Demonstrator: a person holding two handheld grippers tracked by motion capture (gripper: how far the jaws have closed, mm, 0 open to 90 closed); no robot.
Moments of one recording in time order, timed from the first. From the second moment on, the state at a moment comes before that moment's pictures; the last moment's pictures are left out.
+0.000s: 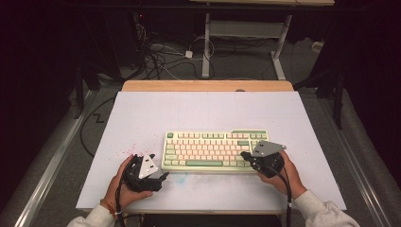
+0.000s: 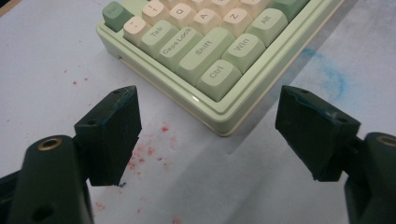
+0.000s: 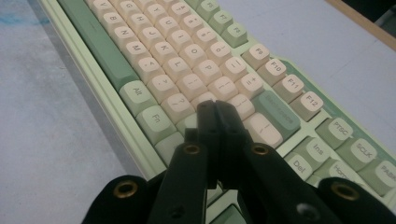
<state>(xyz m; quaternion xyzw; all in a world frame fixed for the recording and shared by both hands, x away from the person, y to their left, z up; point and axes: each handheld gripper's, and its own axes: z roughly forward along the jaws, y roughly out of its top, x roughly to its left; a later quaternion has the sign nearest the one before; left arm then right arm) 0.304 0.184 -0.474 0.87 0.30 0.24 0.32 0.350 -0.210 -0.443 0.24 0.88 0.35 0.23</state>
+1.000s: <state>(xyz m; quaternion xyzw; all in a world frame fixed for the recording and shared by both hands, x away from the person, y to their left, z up) 0.307 0.195 -0.448 0.87 0.31 0.19 0.35 0.359 -0.208 -0.458 0.26 0.88 0.33 0.23</state>
